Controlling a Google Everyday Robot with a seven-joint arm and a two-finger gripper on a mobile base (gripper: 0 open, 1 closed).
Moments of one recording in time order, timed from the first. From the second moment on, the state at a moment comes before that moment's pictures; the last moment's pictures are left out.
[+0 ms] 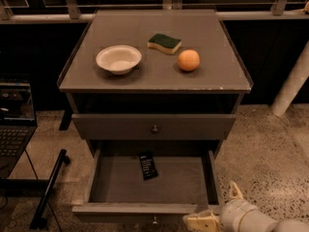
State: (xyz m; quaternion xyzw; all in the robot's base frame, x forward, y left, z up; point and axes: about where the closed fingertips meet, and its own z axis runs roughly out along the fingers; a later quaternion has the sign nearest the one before) arm 0.368 -0.183 0.604 -0.23 0.88 0.10 0.41
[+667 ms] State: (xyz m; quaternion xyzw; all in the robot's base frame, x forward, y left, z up) arm 0.403 -0.124 0.522 -0.28 0.86 0.15 0.40
